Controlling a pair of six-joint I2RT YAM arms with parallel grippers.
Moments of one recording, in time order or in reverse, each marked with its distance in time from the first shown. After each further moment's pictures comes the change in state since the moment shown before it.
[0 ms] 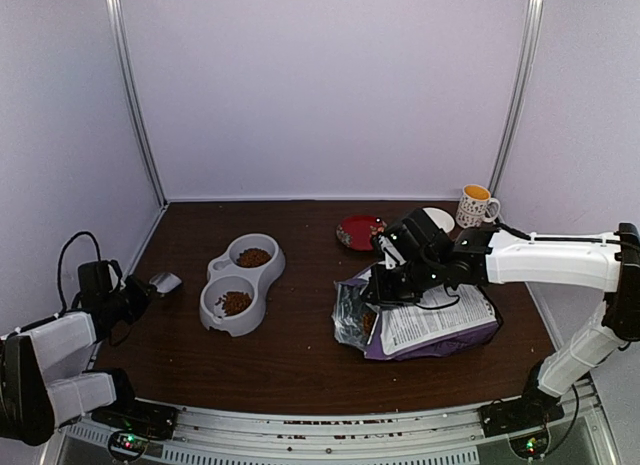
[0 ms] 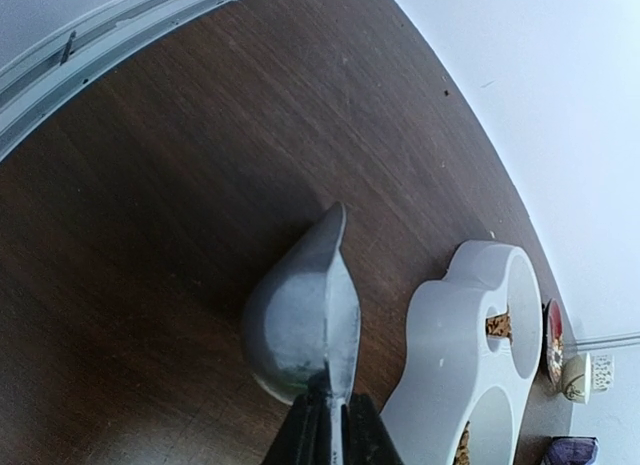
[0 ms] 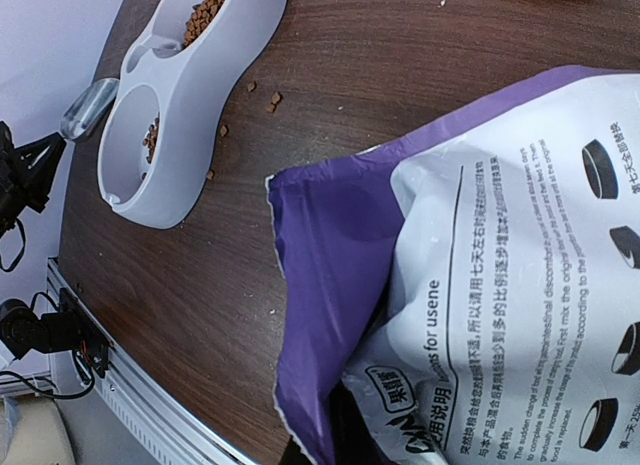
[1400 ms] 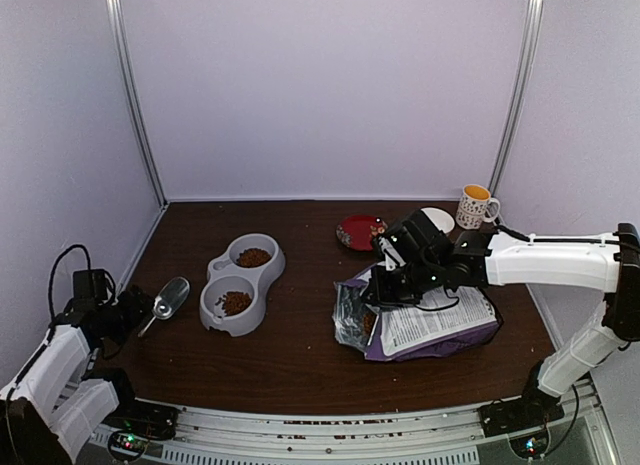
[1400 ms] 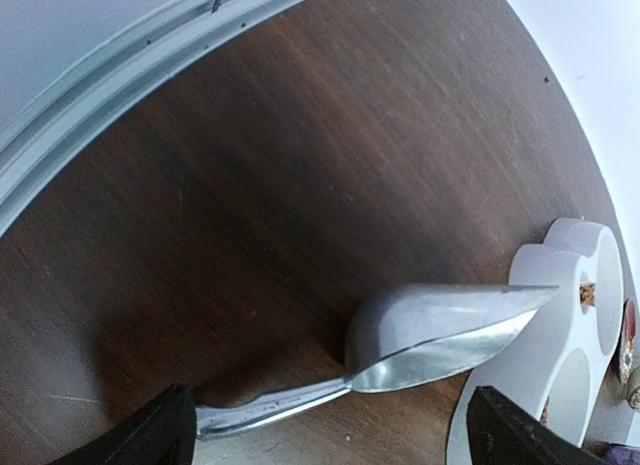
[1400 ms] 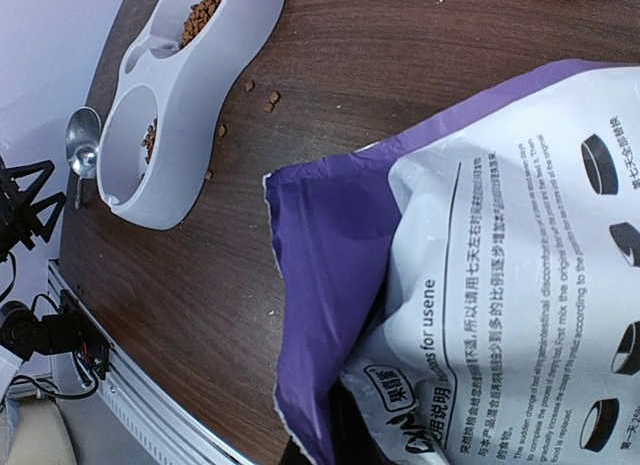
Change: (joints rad) left arm 0.003 -0.269 0.028 -0.487 -0.154 0.054; right arm 0.000 0.000 -0.014 0.017 -0.001 0.008
